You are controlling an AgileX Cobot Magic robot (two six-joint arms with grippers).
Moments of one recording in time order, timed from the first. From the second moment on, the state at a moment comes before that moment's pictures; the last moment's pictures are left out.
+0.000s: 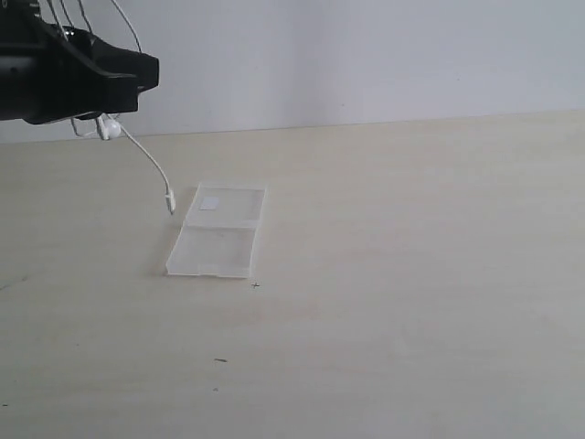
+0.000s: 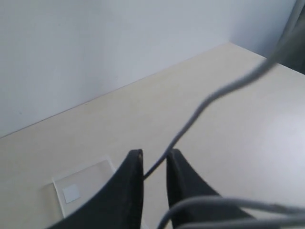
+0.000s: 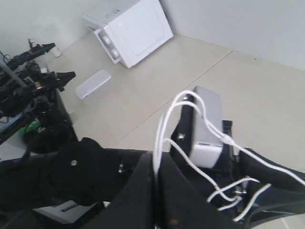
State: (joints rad) left arm -0.29 1.21 -0.86 -1.31 0.25 1.29; right arm 0.84 1.56 -1.83 0.58 0.82 -0.10
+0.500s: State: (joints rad) left arm -0.29 1.16 -0.86 -1.24 0.33 1.25; right arm 0.84 1.54 -1.83 0.21 0.88 0.09
